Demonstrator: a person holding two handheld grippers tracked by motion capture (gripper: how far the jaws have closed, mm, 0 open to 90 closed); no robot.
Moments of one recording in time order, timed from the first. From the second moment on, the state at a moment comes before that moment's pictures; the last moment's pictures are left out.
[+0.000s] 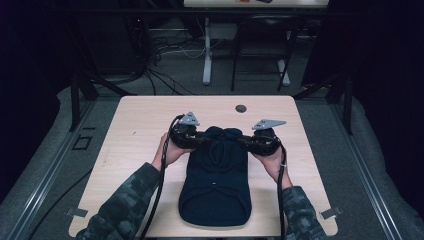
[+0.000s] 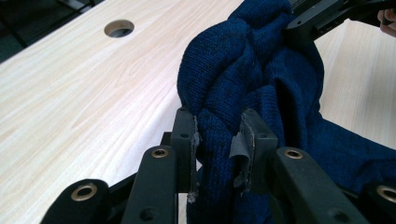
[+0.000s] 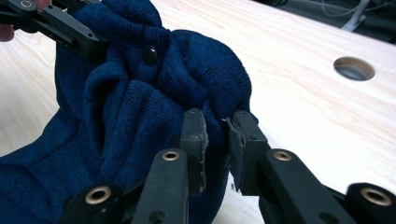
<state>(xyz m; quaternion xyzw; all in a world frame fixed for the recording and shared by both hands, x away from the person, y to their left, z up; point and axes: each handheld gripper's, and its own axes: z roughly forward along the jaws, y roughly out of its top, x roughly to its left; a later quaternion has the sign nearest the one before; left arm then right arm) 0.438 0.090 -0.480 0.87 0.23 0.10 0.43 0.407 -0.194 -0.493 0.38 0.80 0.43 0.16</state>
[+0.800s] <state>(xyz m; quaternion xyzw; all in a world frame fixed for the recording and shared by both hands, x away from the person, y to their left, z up) 0.415 0.076 -0.465 0.88 0.14 0.13 0.43 0.423 -0.215 -0.501 0.38 0.79 0.47 0.08</state>
